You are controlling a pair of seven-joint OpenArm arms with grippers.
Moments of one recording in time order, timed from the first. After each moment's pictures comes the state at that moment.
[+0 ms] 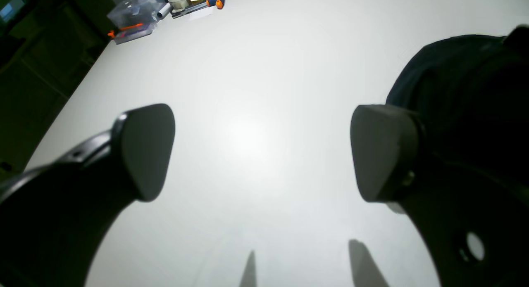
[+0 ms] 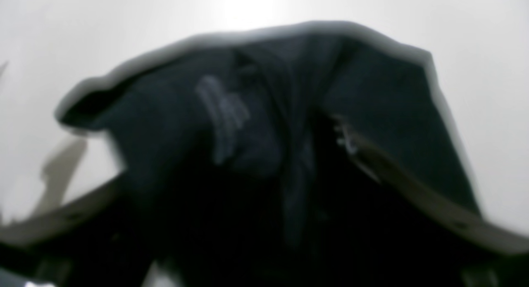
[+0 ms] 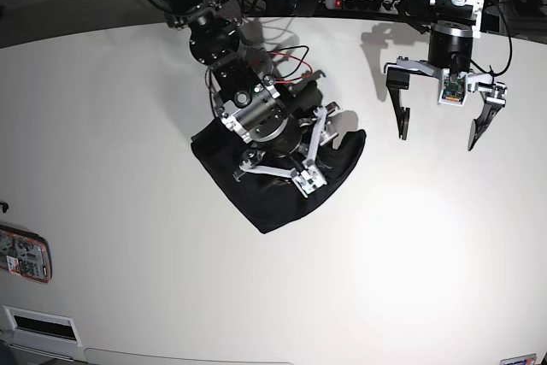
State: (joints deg) left arm 39.3 -8.2 -14.0 117.7 3.4 -9.6 -2.1; right arm -0.6 -3.3 -29.1 101.8 -3.3 10.7 -55.7
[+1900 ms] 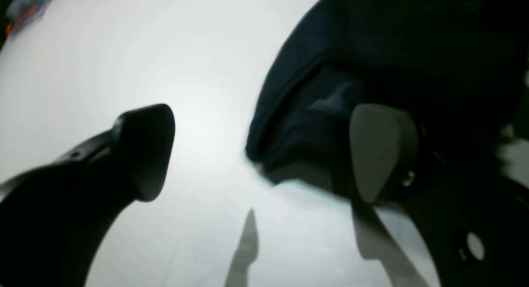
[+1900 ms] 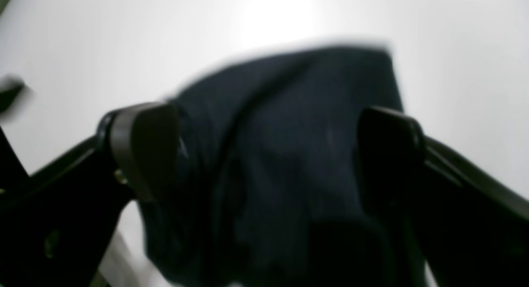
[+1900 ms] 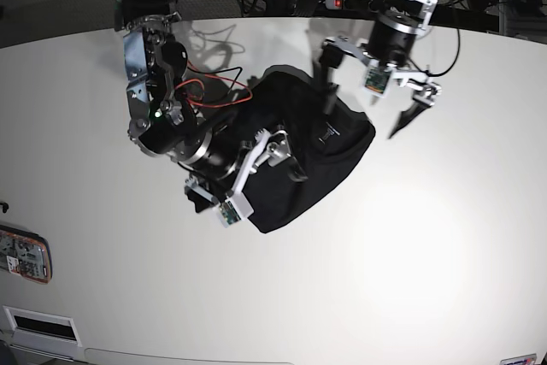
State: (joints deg) left arm 38.0 -8.3 6.2 115.7 11.4 -9.6 3.5; right arm 1.1 4.0 -11.7 110.0 28.7 19.1 -57.9
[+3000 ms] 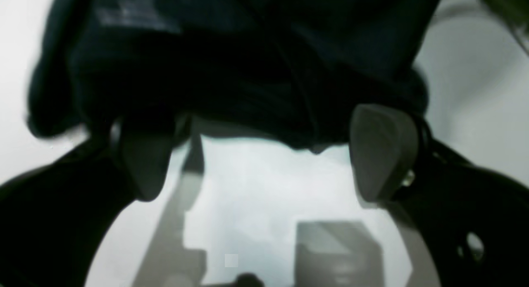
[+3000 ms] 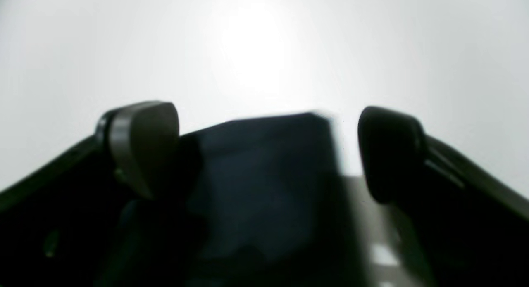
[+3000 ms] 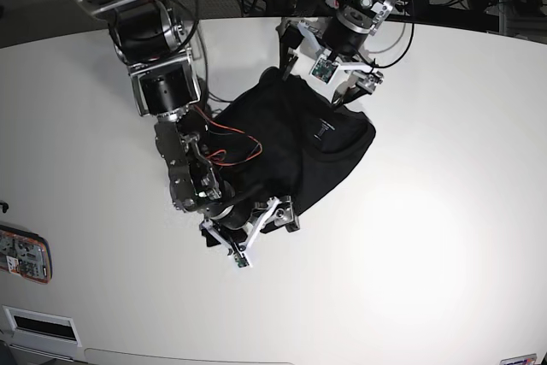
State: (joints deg) left arm 31.0 -5.4 14.8 94.0 13.2 -9.3 3.1; right arm 22.7 -0.1 -14.0 58.8 17.7 18.8 -31.6
